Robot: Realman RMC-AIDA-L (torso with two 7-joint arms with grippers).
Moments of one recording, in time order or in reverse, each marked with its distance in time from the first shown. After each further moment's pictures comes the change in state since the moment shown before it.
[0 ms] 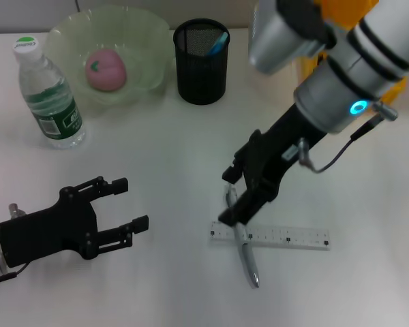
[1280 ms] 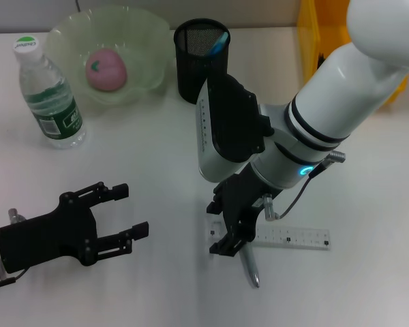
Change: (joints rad) left arm 0.006 -0.002 0.003 -0.010 0.015 0.021 0.004; right arm -0.039 0.013 -0.457 0.020 0.041 0.332 -0.026
